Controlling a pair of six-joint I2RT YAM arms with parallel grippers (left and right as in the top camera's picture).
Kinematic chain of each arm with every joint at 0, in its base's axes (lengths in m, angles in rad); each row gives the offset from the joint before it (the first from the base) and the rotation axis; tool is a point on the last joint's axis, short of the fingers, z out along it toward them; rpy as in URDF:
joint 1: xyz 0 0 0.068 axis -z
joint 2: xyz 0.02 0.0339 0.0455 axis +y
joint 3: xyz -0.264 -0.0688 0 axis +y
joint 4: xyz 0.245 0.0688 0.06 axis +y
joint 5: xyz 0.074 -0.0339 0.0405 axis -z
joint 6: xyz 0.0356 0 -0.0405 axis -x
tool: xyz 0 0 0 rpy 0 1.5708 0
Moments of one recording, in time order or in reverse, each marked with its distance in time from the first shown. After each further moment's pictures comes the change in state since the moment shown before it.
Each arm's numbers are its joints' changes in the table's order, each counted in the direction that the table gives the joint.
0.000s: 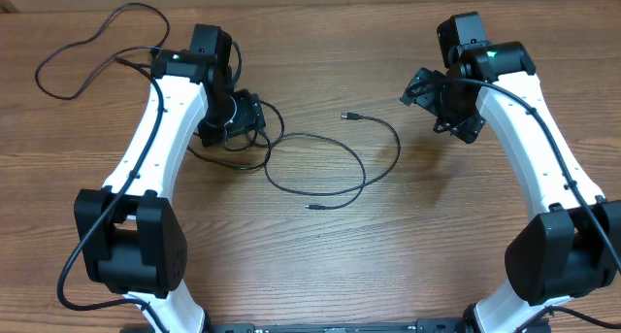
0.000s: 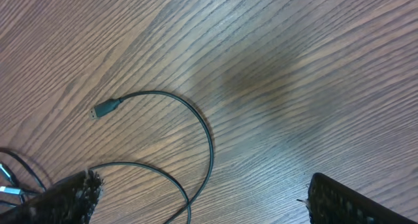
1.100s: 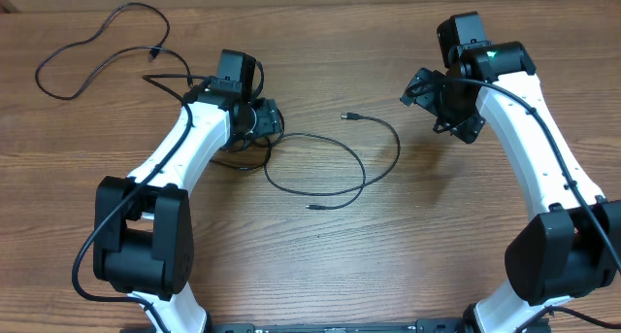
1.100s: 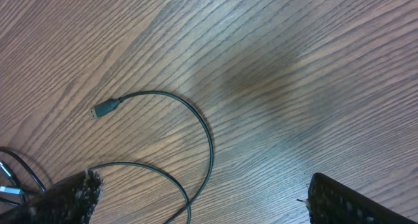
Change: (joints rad) left arm 0.068 0.000 0.255 -0.501 -0.121 0.024; right arm 0.000 0.000 0.000 0.000 0.000 0.000
